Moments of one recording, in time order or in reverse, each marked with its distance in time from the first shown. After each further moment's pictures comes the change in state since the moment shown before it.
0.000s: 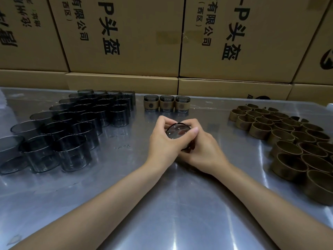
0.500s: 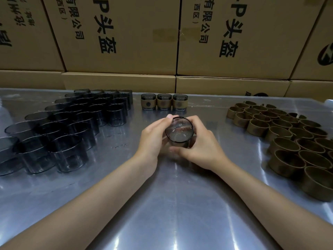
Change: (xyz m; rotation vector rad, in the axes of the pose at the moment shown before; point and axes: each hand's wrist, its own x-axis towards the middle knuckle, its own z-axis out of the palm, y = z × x) left_hand 0.009 0.009 -0.011 -0.399 -0.101 -0.348; right_hand 0.004 0.009 -0.002 0.113 0.022 0.041
